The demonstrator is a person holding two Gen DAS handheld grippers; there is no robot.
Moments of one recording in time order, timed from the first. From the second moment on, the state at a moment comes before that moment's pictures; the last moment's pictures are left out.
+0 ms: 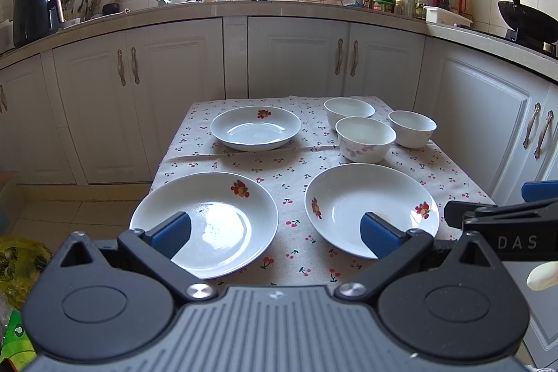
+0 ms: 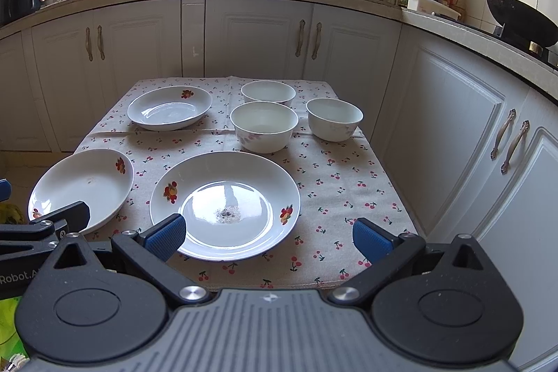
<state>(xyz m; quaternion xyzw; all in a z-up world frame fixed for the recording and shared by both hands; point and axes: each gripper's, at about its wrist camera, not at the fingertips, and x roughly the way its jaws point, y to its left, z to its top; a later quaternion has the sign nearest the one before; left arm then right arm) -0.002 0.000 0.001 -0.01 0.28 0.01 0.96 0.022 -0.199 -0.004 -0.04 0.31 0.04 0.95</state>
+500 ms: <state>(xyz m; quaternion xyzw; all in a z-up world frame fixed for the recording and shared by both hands) 0.012 0.010 0.000 -0.02 0.27 -0.02 0.96 0.043 -0.195 -0.004 -0.06 0.32 0.07 0.94</state>
